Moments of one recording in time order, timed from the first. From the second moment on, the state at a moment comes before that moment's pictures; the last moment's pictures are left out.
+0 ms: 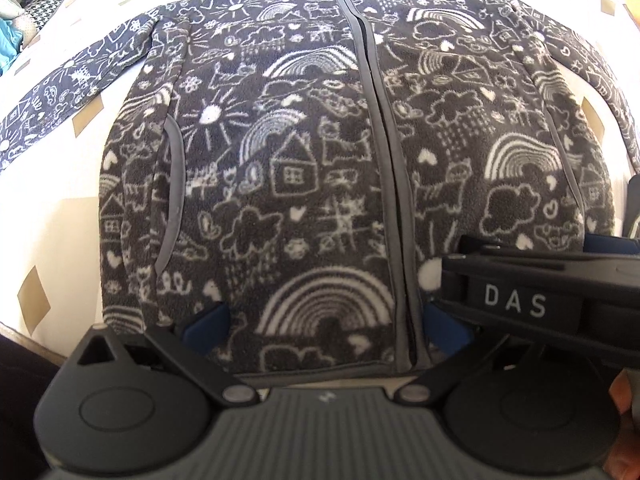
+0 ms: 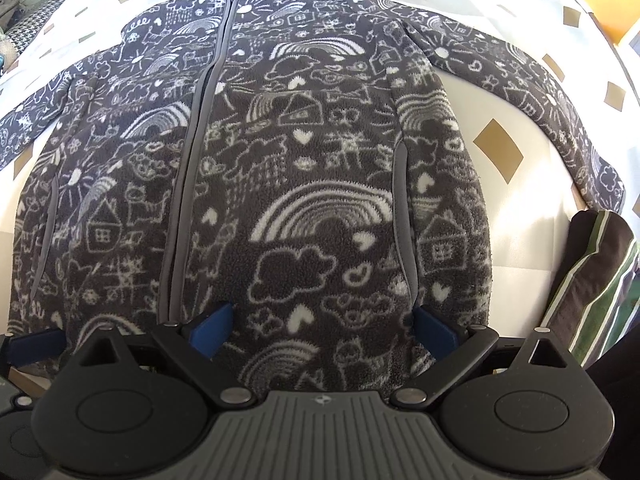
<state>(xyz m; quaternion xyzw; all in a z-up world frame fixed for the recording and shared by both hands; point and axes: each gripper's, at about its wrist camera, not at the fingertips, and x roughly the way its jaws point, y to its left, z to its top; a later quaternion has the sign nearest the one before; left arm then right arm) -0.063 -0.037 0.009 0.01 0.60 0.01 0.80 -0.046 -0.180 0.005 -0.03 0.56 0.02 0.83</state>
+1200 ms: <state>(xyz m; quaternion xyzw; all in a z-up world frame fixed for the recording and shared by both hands) -0.079 -0.007 0.023 -0.03 0.59 0.03 0.80 -0.063 -0.193 0.018 0.01 0.57 0.04 0.82</state>
